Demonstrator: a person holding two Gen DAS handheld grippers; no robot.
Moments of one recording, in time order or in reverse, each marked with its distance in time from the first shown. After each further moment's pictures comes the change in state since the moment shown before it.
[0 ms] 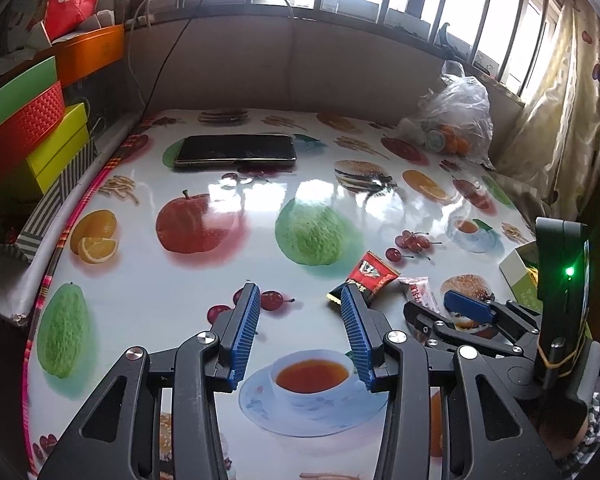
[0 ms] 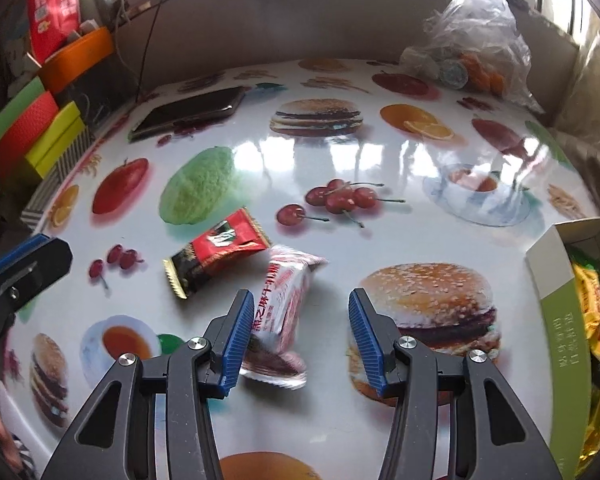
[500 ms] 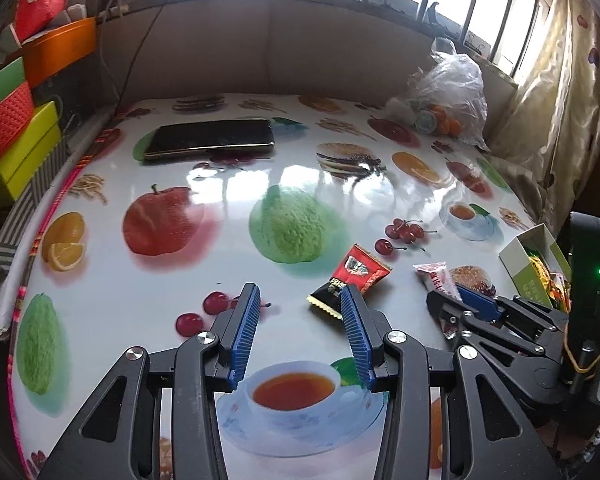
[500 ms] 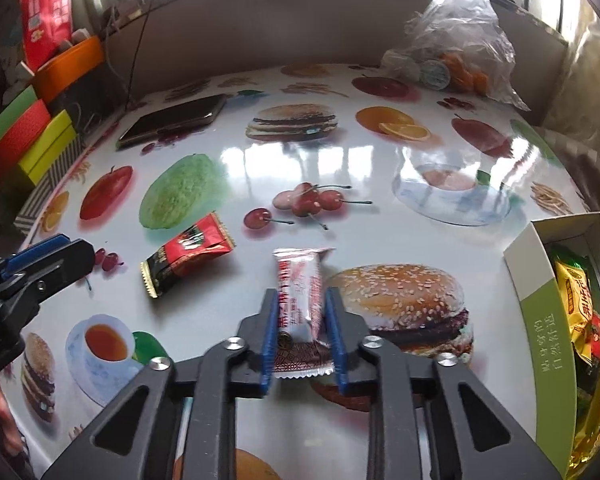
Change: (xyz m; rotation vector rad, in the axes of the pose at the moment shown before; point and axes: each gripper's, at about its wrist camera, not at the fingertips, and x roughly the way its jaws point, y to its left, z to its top) left arm 0.028 -0.013 0.006 0.042 0.058 -0.041; right arm -0.005 -0.023 -0.002 0.029 -0.024 -0.002
